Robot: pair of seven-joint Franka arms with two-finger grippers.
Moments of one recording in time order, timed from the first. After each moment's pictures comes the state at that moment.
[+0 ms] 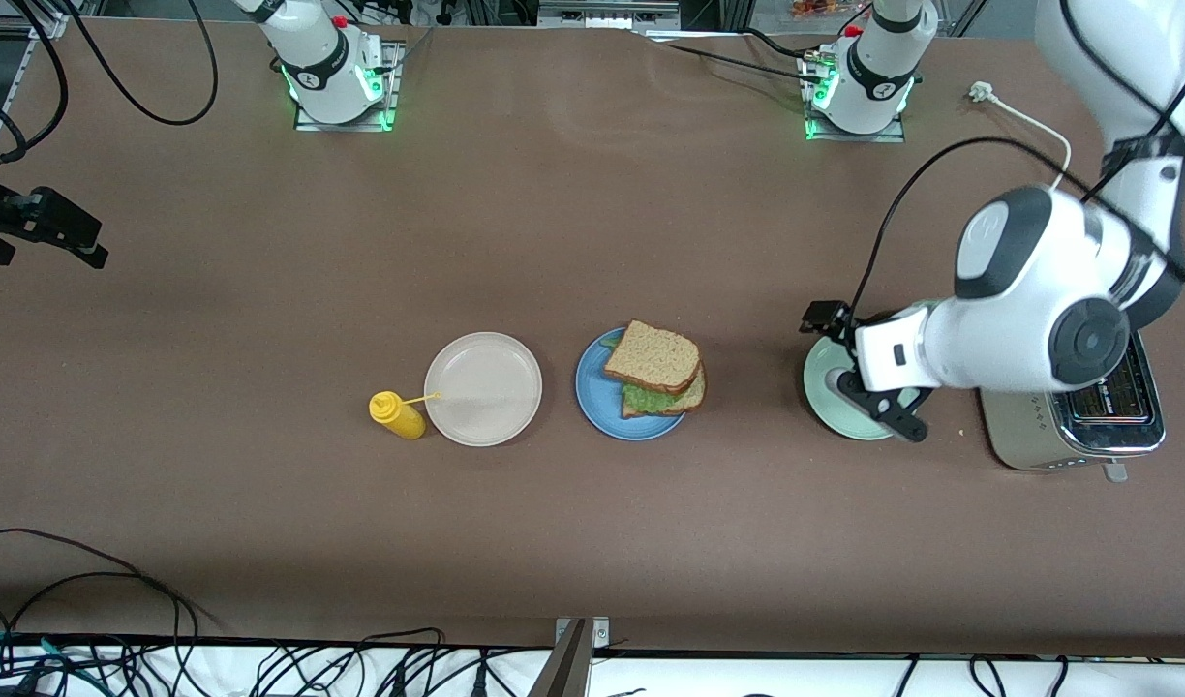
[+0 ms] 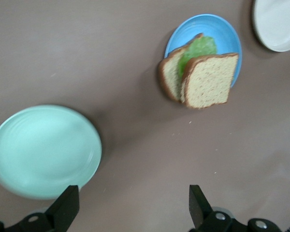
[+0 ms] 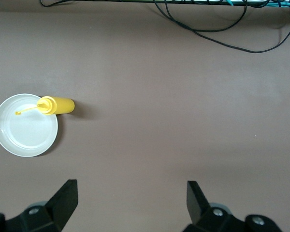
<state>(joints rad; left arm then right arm) 0.08 0.51 -0.39 -1.35 -0.09 1.59 0.22 -0.04 0.05 0.03 -1.51 -0.03 1.66 0.01</state>
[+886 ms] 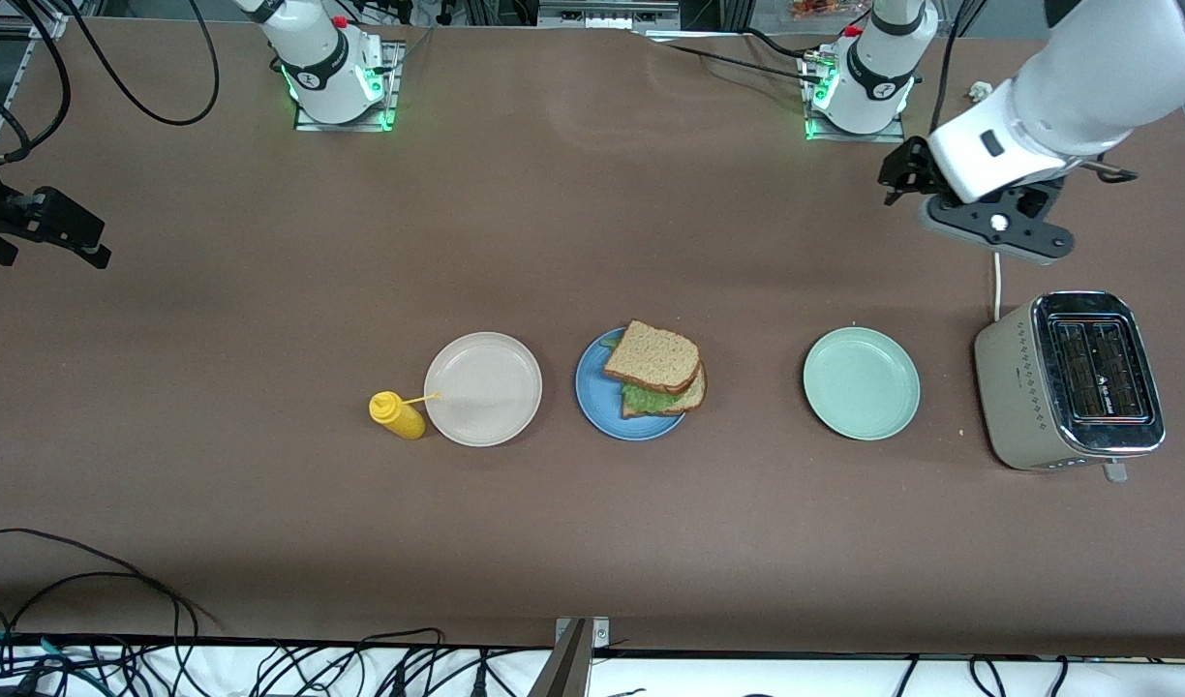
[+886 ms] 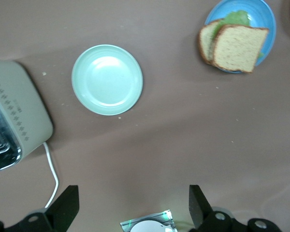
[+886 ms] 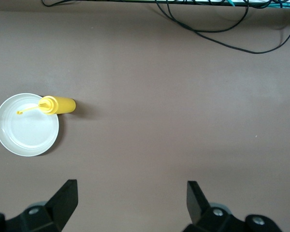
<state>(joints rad) 0.09 0.08 -0.36 -1.50 0.01 1.39 0.03 -0.04 0.05 0.04 -1.51 -0.03 1.66 0.01</state>
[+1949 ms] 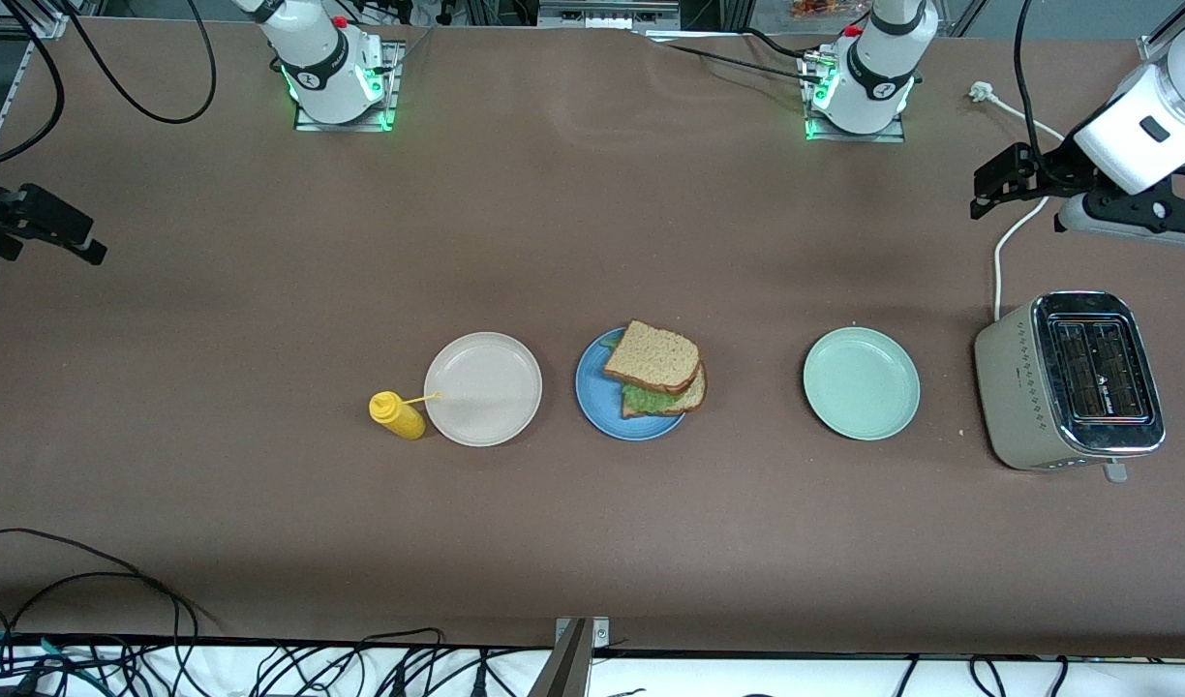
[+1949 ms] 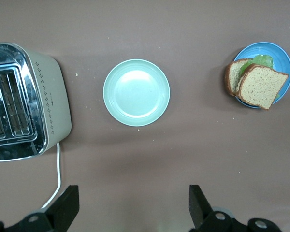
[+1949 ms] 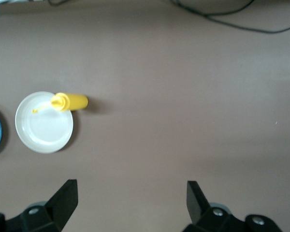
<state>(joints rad) 0.01 -0.06 -0.09 -1.65 -0.06 1.53 0.04 -0.04 0.05 -0.01 -1.51 0.06 1.62 0.02</state>
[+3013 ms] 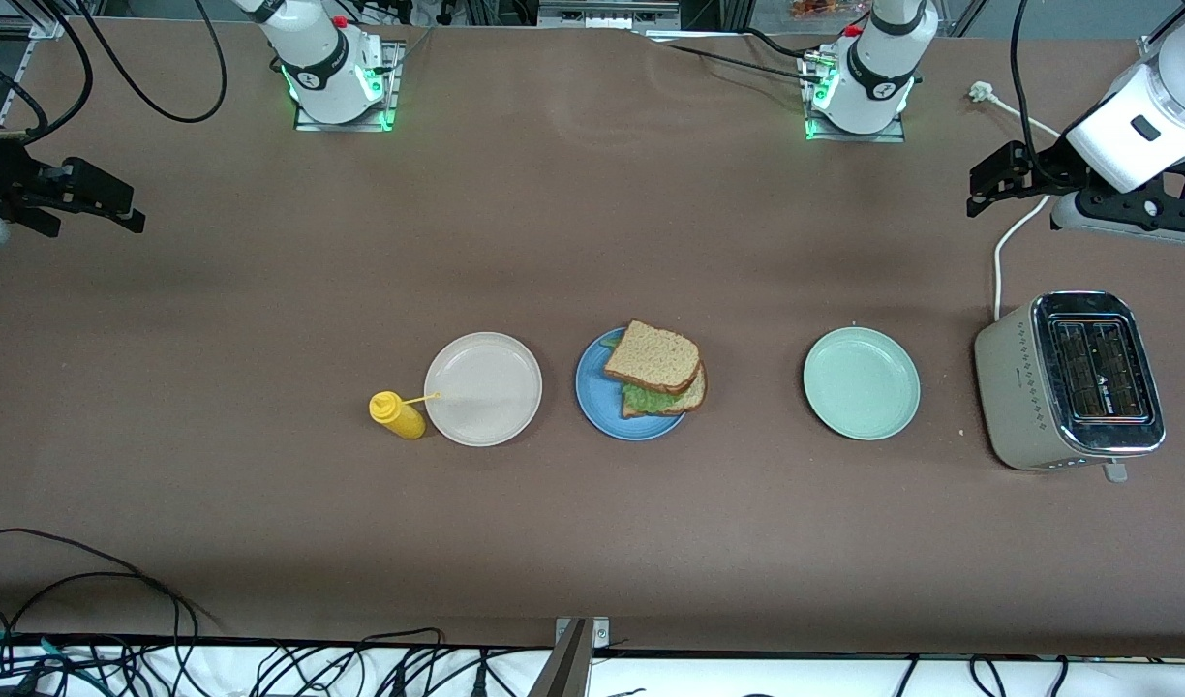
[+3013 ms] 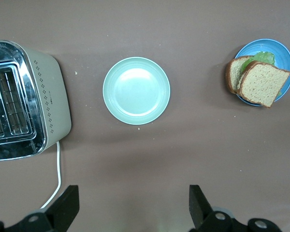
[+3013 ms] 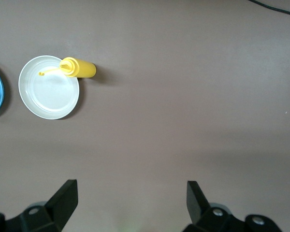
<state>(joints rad) 0.01 -0.06 -0.10 -1.67 -0.05 1.54 0.04 -0.03 0.04 0.03 -1.50 0.05 1.51 -0.03</state>
